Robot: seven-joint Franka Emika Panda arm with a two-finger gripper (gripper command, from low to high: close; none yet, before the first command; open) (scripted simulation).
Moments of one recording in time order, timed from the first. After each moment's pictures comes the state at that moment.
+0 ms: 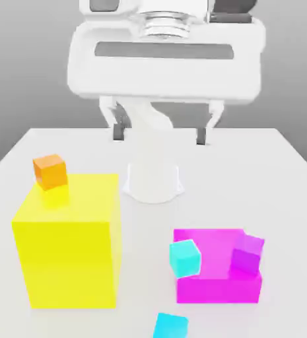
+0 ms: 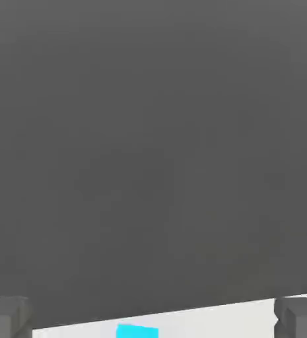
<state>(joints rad) -0.07 -0.16 0.09 -2.33 -0.08 2.51 1.01</state>
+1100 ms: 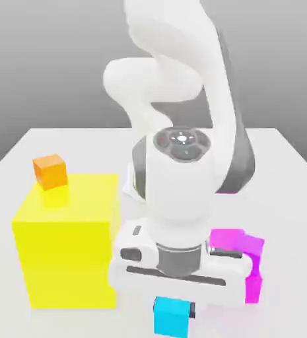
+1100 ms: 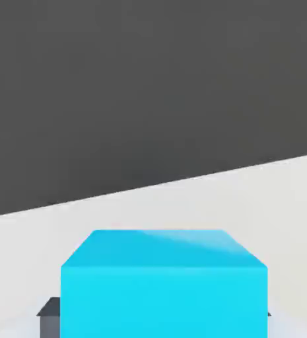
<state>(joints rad) -0.02 0.22 0.15 -2.41 -0.08 2.62 1.01</state>
